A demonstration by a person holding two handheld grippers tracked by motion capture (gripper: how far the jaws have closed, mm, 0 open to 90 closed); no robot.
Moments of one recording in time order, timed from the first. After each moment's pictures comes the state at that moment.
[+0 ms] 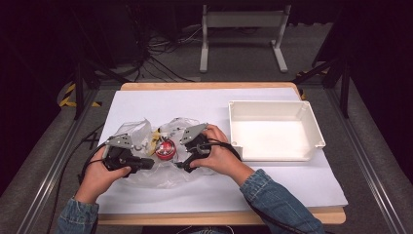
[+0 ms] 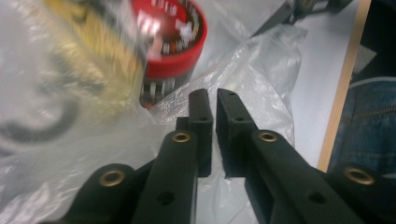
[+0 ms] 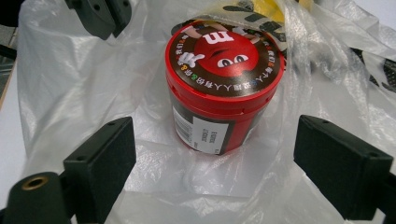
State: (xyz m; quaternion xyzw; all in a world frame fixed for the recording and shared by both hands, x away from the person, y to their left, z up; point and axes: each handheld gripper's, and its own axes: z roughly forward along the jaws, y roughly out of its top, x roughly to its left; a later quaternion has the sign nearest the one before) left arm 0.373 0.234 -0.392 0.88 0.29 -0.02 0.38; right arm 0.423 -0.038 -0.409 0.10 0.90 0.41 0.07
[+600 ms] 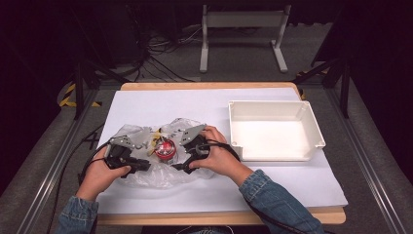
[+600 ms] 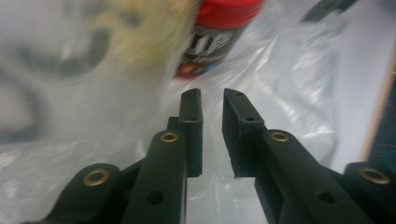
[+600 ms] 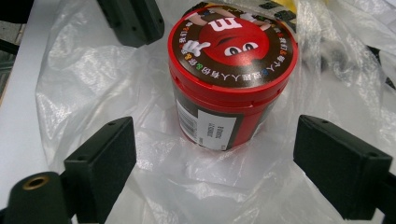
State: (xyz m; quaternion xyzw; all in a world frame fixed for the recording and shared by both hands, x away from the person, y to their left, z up) left arm 0.386 0.240 -0.411 0.88 0.32 -0.02 0.36; right arm 0.424 -0.036 -0.415 0.10 0.91 0.40 0.06
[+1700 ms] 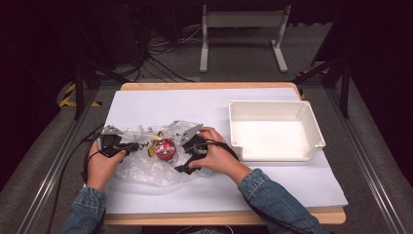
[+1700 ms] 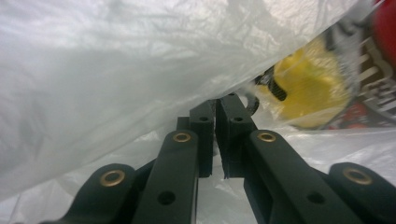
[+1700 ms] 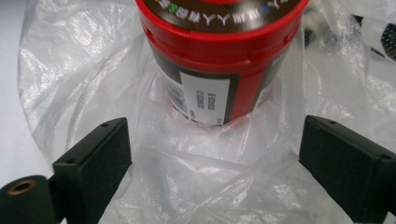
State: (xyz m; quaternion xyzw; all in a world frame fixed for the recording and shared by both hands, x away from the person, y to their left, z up) left arm 0.420 0.272 -0.430 0.79 0.47 0.10 0.38; right arm 0.436 -0.033 -0.433 0.12 0.92 0.36 0.03
